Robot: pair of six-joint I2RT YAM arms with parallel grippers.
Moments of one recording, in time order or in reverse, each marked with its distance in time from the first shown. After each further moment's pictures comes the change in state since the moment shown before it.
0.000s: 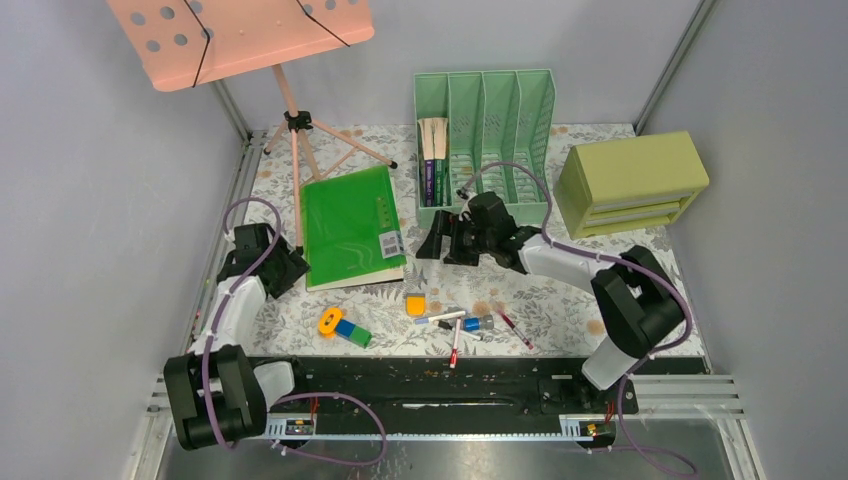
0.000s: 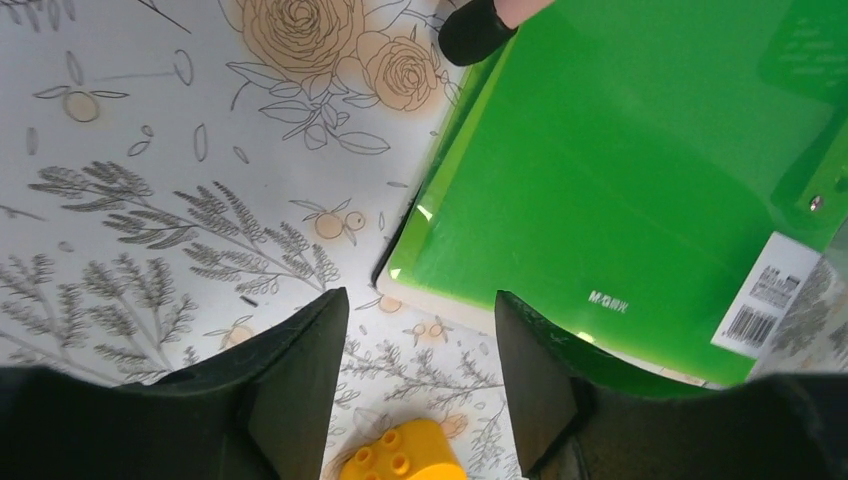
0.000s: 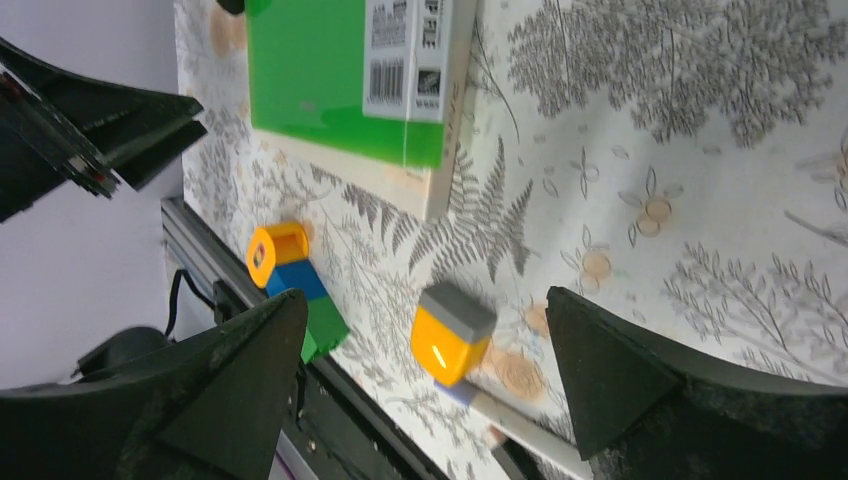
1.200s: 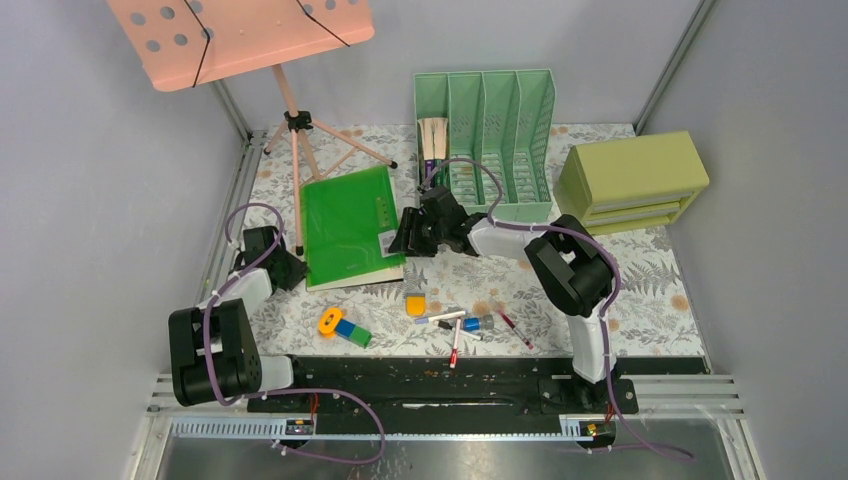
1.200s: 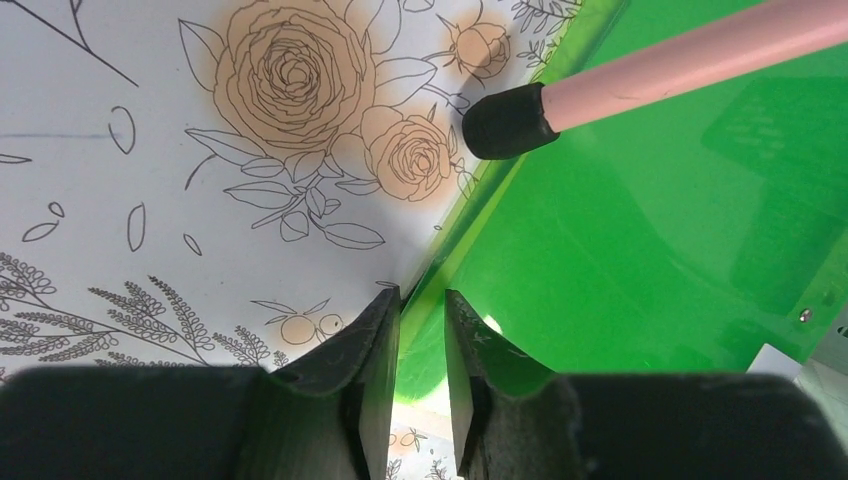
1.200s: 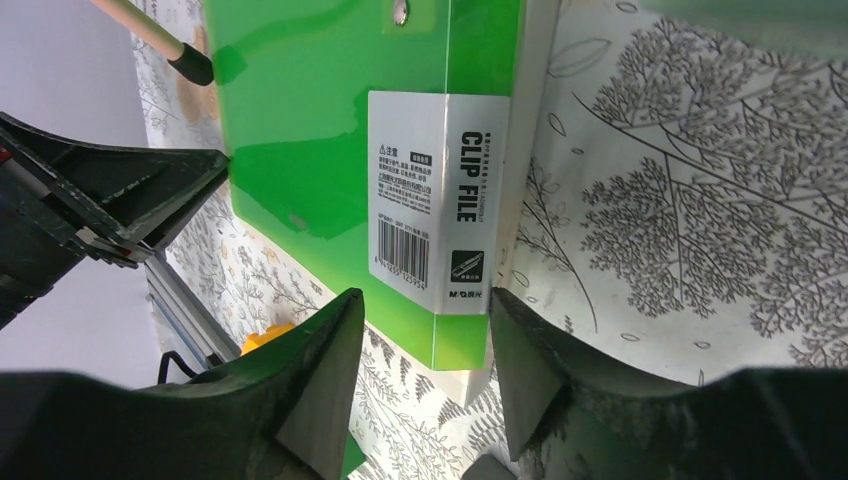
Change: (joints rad) left arm 0.001 0.230 -0.079 0.323 0.001 -0.182; right arm 0.103 0.424 0.372 0.009 0.084 0.071
